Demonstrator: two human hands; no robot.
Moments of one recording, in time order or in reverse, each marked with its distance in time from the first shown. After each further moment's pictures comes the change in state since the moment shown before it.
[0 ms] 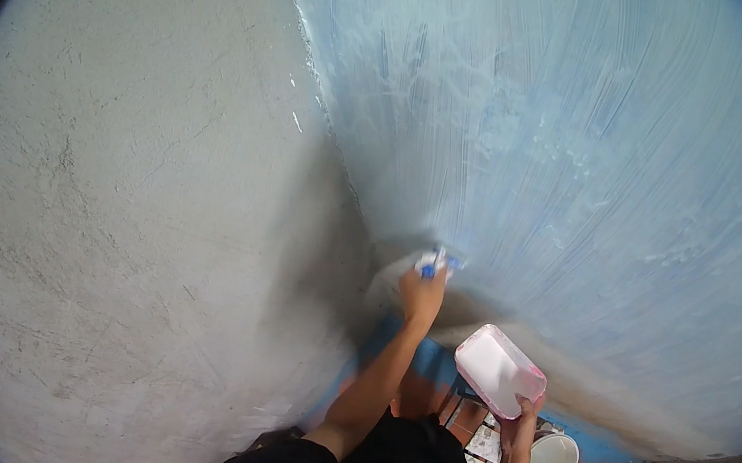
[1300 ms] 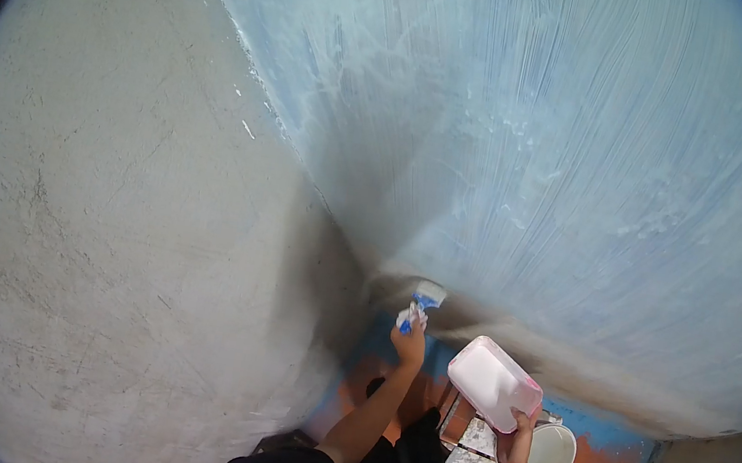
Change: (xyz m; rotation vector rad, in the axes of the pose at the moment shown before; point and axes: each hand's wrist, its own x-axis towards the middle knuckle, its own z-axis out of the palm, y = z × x) left_hand -0.096 -0.159 0.042 -0.348 0.167 -0.193; right_hand -0.016 -0.008 -0.050 0.020 0.048 -0.002
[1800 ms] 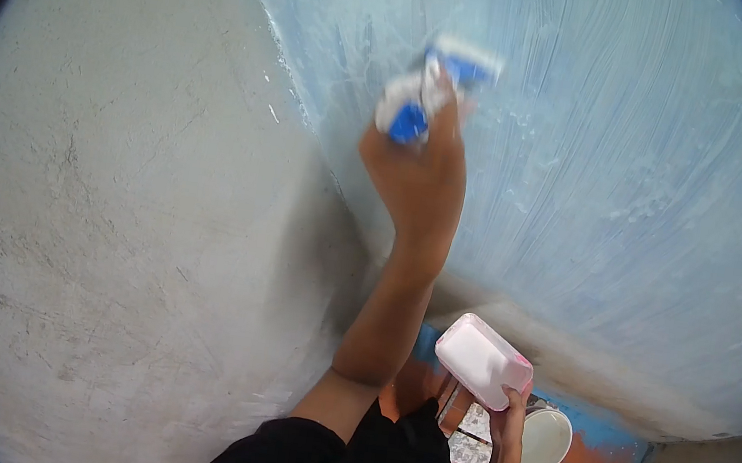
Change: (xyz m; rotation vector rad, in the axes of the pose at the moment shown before) left_hand -0.016 0.432 0.134 -0.080 -0.120 0.974; right_hand -0.004 -0.001 0.016 0.041 -0.118 0.023
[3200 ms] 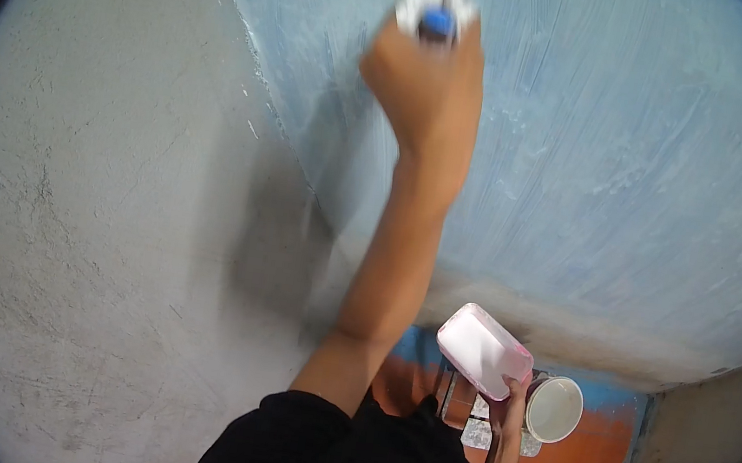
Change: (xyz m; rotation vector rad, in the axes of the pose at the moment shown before) left_hand 0.078 0.023 0.005 -0.021 -0.013 0.134; right_hand -0.044 0.029 0.050 -0.001 0.141 -0.142
